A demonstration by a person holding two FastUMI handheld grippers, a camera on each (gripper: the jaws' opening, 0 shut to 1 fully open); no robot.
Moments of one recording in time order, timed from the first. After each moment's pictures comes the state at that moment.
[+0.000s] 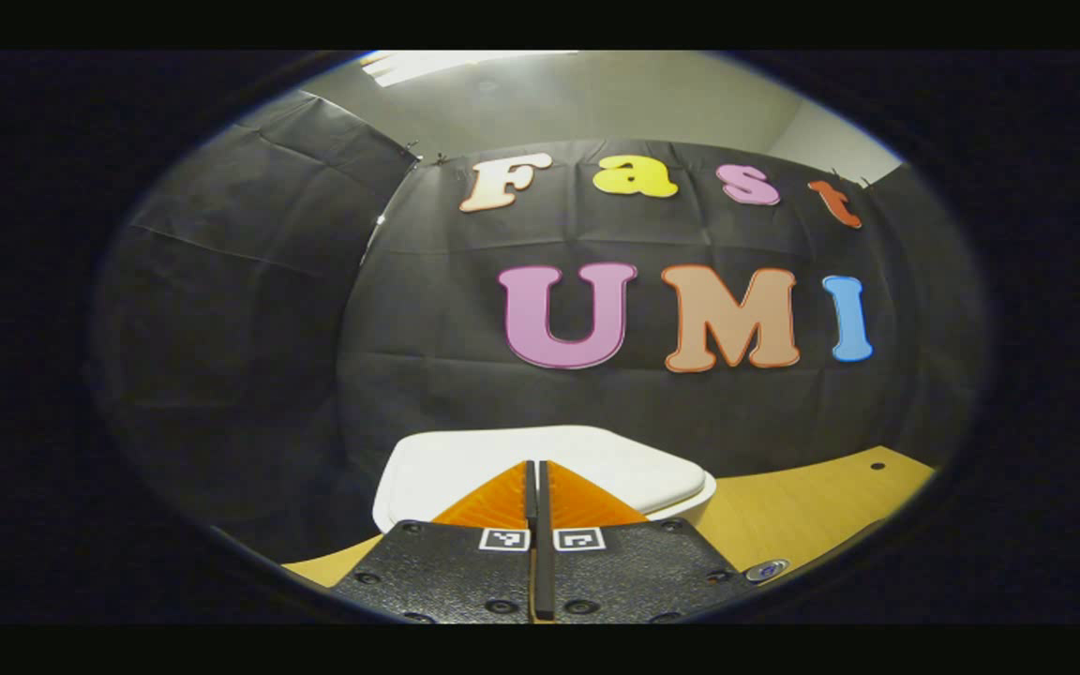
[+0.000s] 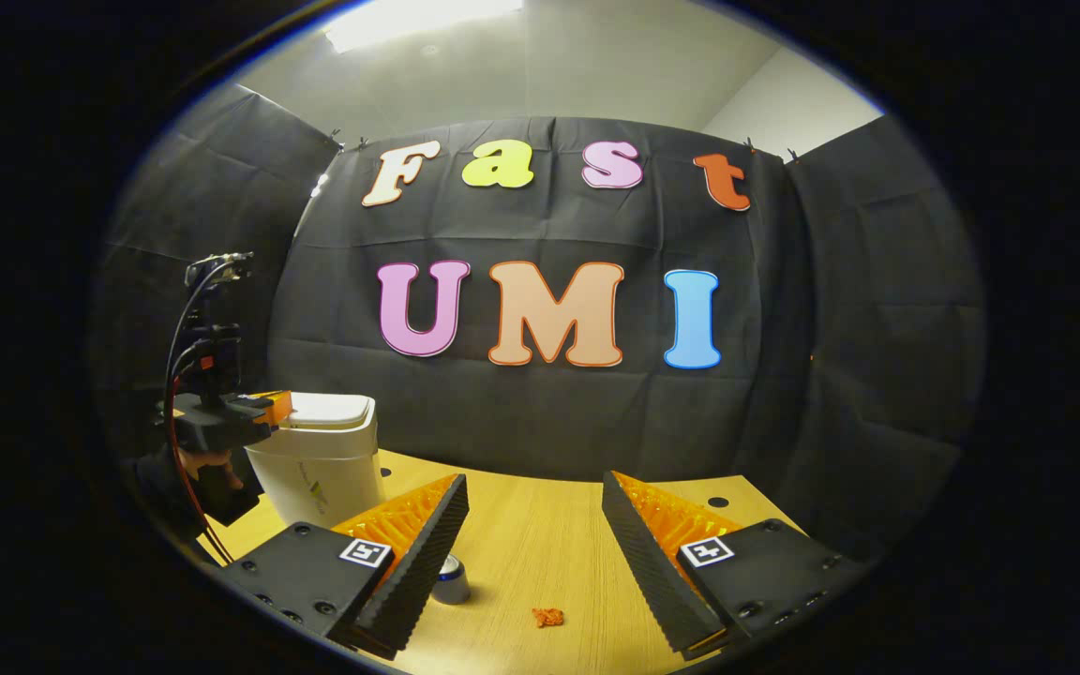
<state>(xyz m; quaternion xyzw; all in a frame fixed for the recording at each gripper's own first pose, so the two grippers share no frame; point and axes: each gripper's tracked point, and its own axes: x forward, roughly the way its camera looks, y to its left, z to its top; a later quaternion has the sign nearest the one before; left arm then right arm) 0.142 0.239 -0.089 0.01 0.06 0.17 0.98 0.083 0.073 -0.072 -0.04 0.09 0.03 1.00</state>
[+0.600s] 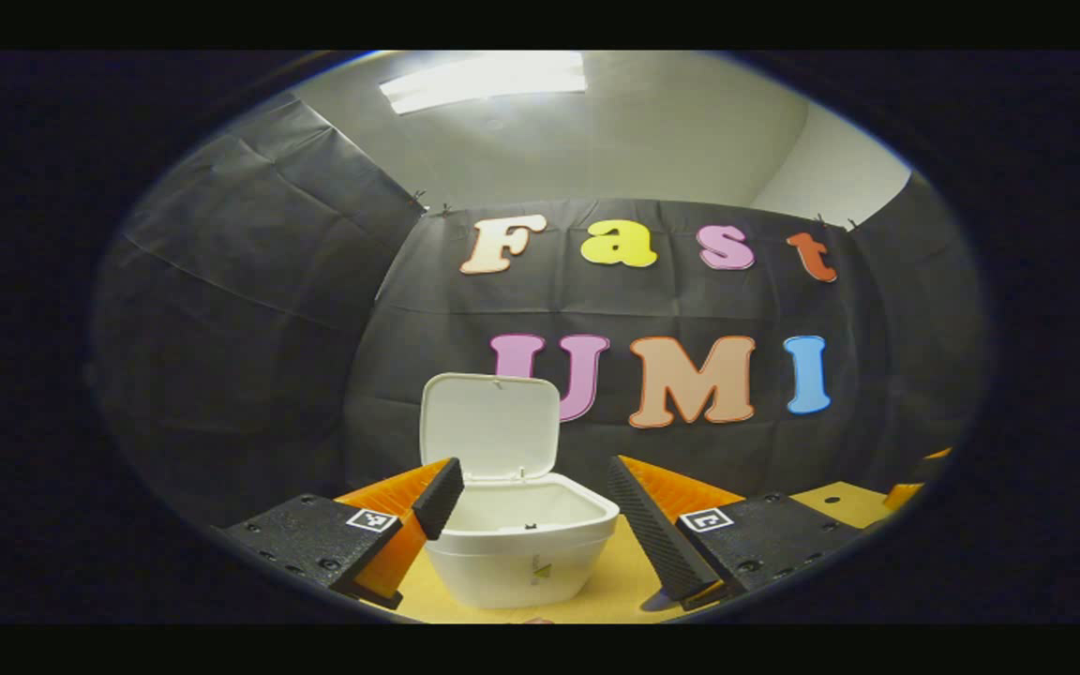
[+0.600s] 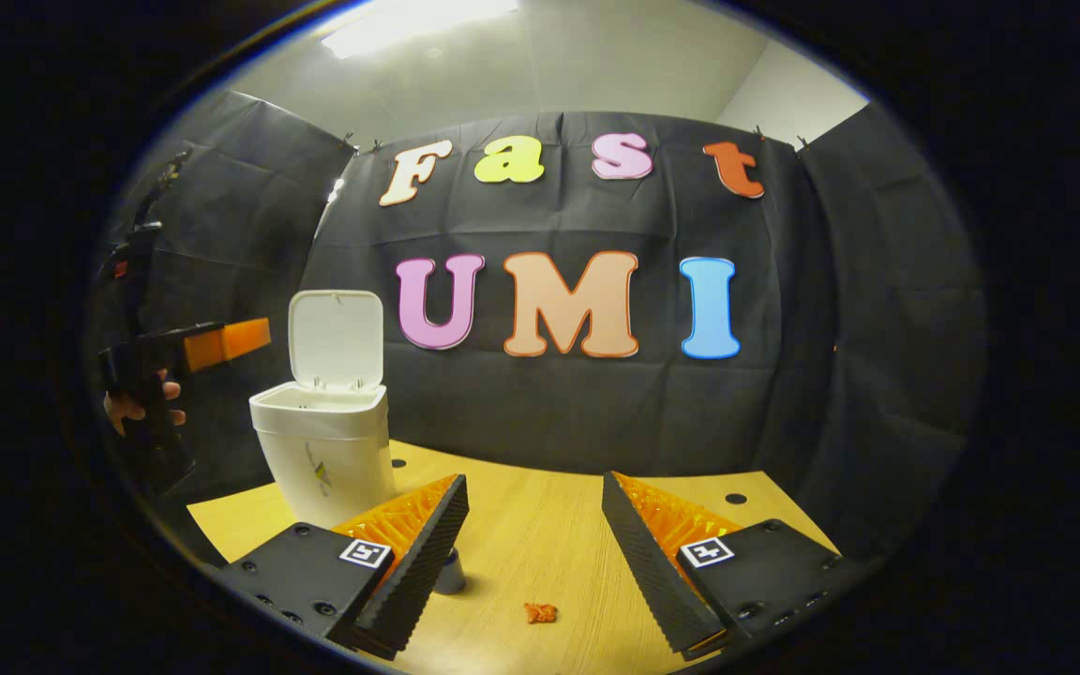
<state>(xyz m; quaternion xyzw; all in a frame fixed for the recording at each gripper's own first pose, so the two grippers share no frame) 0.046 0.163 -0.004 0.01 -0.04 0.14 0.99 0.090 0.043 -0.123 -0.04 0.12 0.08 0.99</state>
